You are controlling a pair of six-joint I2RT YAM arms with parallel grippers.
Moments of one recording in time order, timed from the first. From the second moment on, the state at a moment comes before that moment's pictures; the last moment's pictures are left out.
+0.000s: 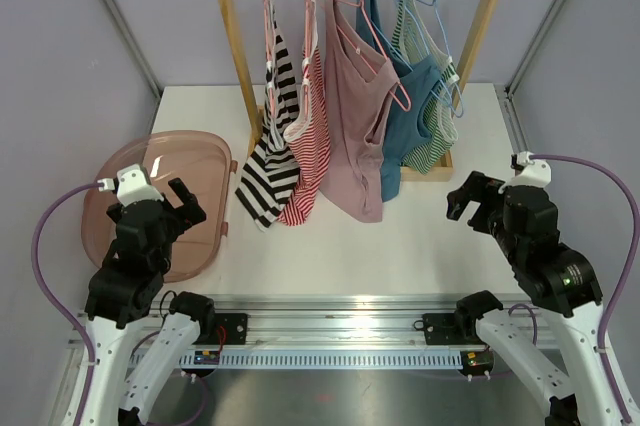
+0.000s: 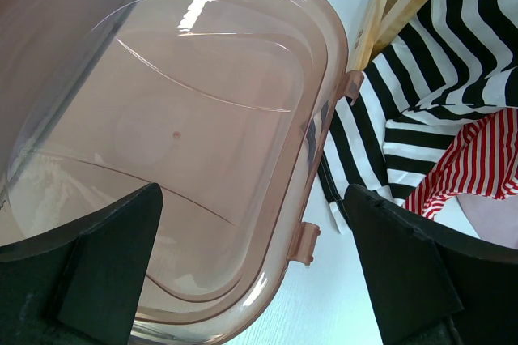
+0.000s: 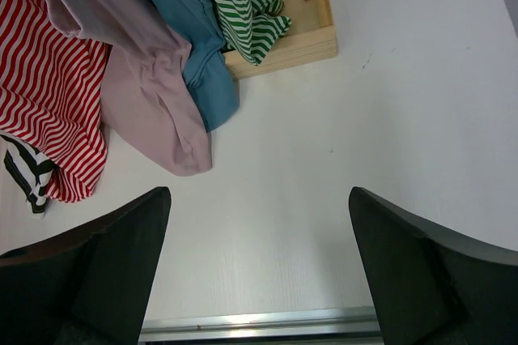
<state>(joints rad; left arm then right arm) -0.26 0.47 0.91 -0.87 -0.48 -0.42 0.35 0.59 1.04 -0.92 0.30 0.47</state>
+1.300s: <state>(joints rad) -0.31 1.49 2.07 -0.74 0.06 -0.36 0.35 0.58 1.04 -0.90 0.03 0.50</state>
